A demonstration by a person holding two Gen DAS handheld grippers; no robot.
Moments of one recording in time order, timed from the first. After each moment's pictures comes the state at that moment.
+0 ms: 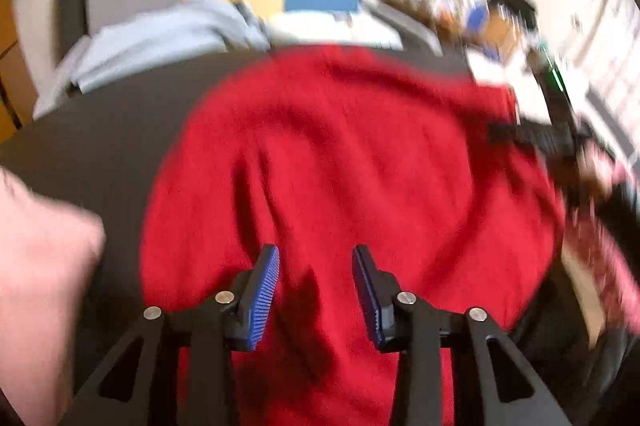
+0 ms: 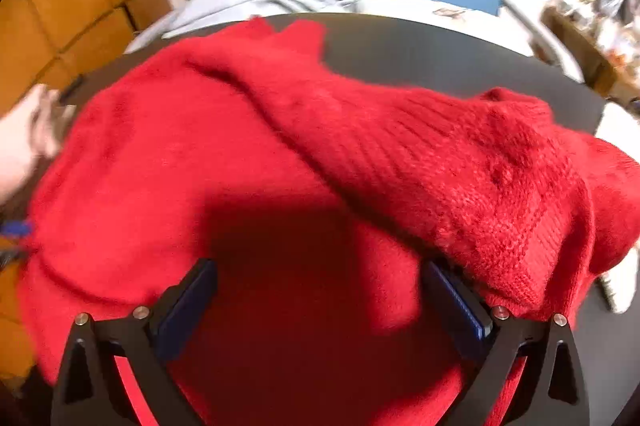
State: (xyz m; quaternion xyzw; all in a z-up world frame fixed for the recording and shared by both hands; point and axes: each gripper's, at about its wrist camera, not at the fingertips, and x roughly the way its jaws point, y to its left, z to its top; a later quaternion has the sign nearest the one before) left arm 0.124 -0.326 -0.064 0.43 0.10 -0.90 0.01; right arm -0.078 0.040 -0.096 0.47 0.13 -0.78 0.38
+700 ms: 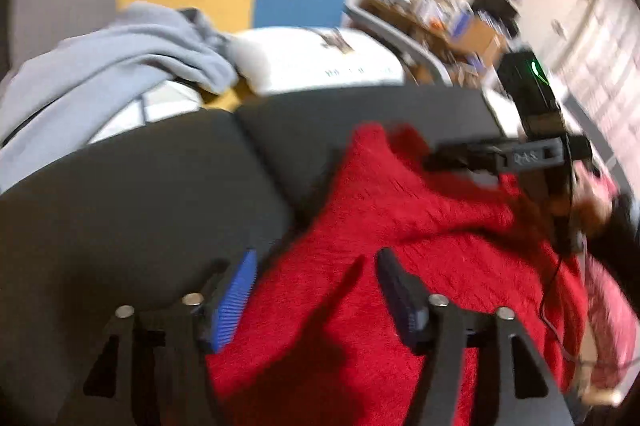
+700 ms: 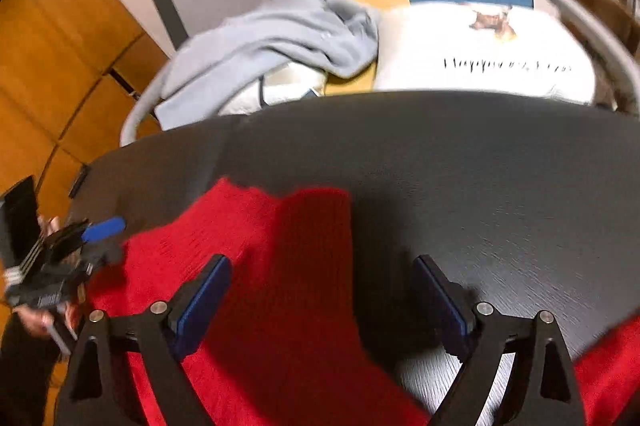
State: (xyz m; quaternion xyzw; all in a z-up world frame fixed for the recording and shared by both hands) left arm -0.114 -0.362 -0.118 0.47 0.06 -0.88 -0.08; right arm -0.247 -0.106 -0.099 0.53 0.04 -0.76 0.38
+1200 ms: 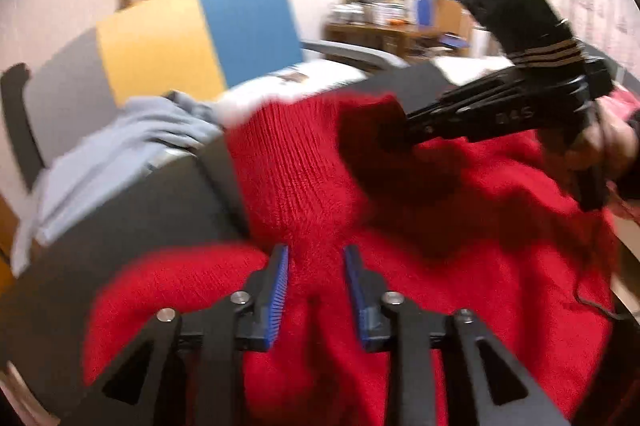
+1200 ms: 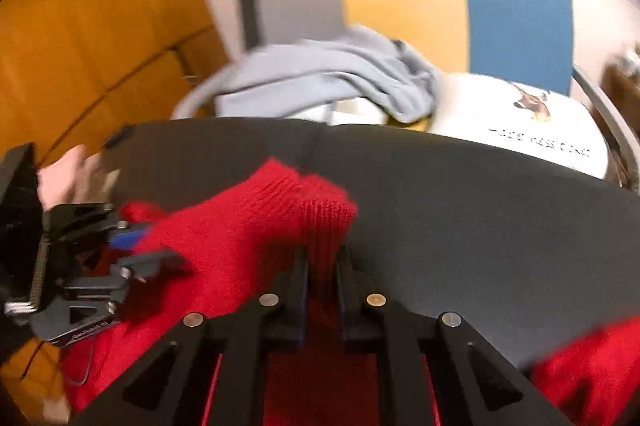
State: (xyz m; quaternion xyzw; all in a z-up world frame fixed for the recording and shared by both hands) left arm 0.039 -0.223 -0.099 0.38 -0.06 -0.92 -0.08; right arm -0.113 -0.066 -0.054 0.39 0.10 -0.78 0.48
